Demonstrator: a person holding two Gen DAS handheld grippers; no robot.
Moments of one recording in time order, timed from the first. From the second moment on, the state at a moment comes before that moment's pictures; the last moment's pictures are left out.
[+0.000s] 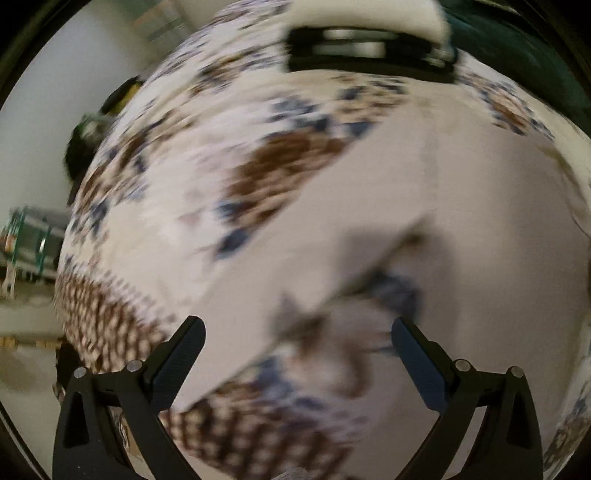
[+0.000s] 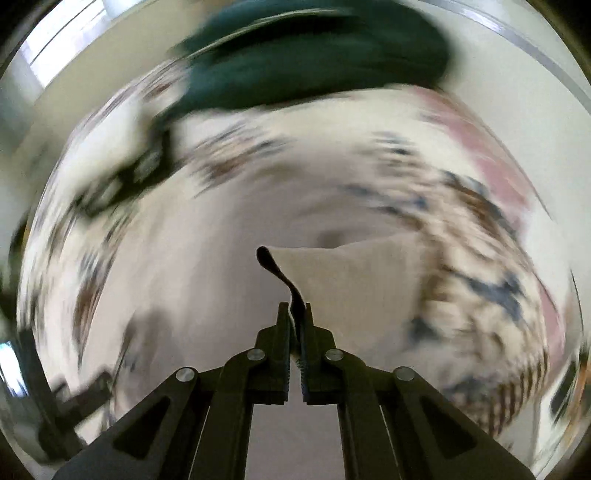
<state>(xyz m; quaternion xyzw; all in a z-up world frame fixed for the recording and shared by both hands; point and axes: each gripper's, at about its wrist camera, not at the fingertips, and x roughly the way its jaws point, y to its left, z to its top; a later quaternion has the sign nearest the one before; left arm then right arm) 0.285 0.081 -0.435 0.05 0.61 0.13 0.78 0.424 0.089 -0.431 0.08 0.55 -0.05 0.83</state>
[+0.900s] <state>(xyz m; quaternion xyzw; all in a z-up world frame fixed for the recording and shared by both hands) 0.152 0.303 -0.520 -0.37 0.62 0.24 0.65 0.299 0.177 -0.549 -0.04 0.71 0.00 0.70</state>
